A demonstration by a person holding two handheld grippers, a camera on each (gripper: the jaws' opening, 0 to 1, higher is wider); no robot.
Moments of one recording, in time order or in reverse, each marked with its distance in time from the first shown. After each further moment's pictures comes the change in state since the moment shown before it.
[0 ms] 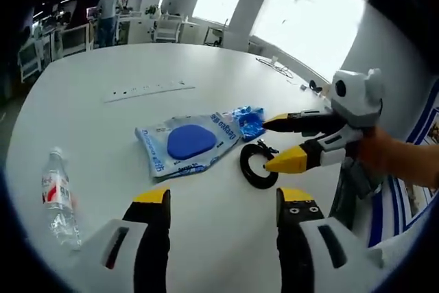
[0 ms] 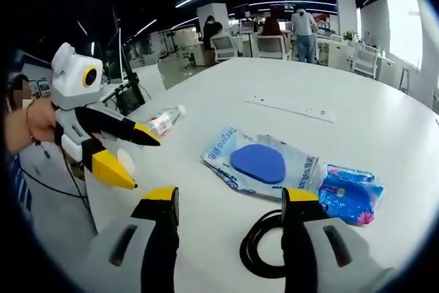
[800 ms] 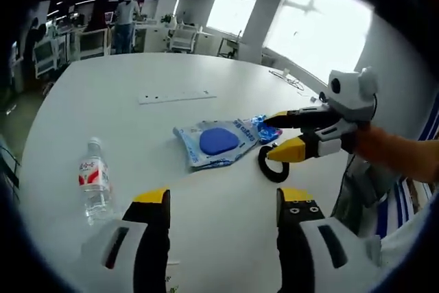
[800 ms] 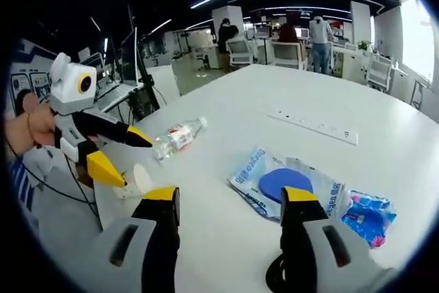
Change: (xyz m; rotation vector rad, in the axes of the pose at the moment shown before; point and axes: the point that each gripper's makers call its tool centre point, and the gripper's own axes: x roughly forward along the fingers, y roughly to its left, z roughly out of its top) left arm -0.065 0.040 -0.007 -0.035 -0.070 0.074; right arm 0.025 0.046 0.040 -0.057 -0.024 0.070
